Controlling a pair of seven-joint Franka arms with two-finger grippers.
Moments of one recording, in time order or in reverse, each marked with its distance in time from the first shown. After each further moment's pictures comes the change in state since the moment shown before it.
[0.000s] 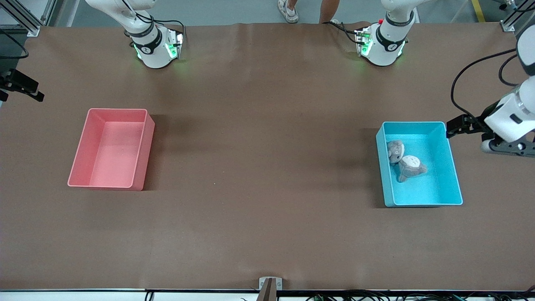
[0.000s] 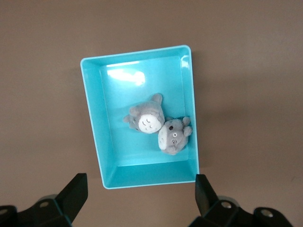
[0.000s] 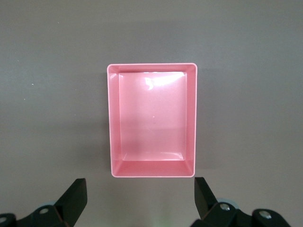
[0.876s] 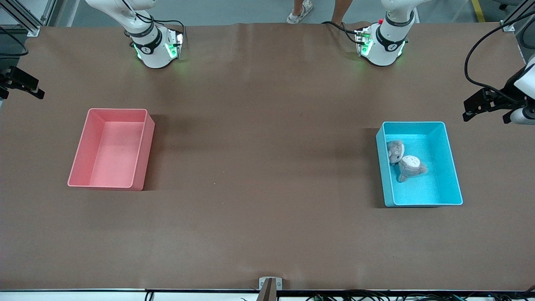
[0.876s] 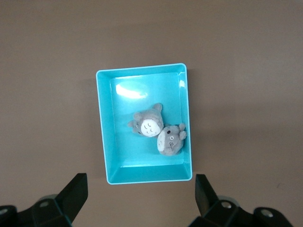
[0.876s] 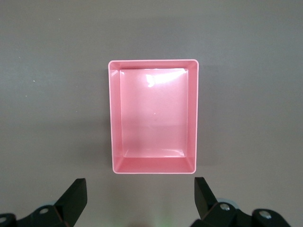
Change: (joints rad) left arm -0.001 -0.089 0.022 0.036 -0.036 -0.034 -0.002; right arm 0.000 -0.004 0.000 0.000 0.003 -0.016 0.000
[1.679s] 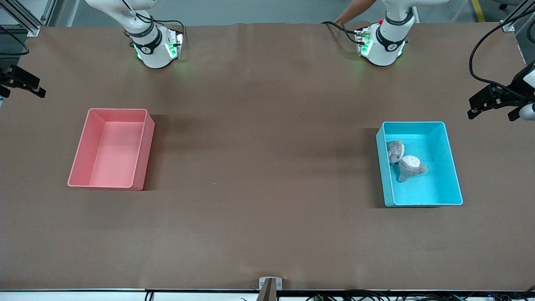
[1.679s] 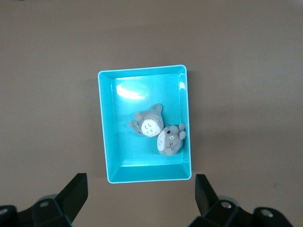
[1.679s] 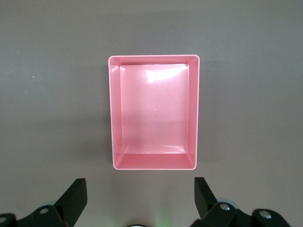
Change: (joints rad) left arm -0.413 -0.004 0.419 0.014 -0.004 -0.015 0.000; right arm 0.000 0.000 0.000 0.000 0.000 -0.017 0.000
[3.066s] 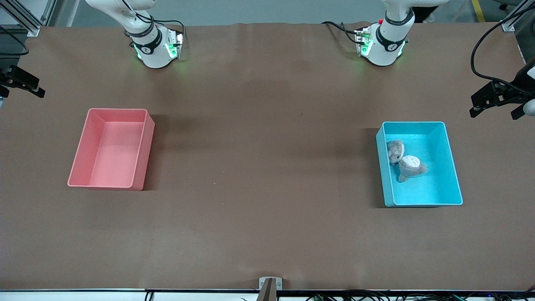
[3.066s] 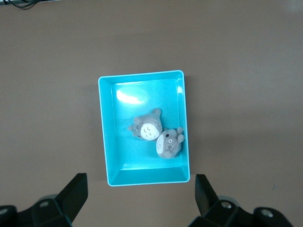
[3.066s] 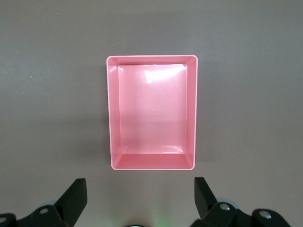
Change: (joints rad) left arm -0.001 -0.006 -0.008 0.020 0.000 0.000 0.000; right arm 0.000 0.000 -0.001 0.000 -0.008 0.002 -0.001
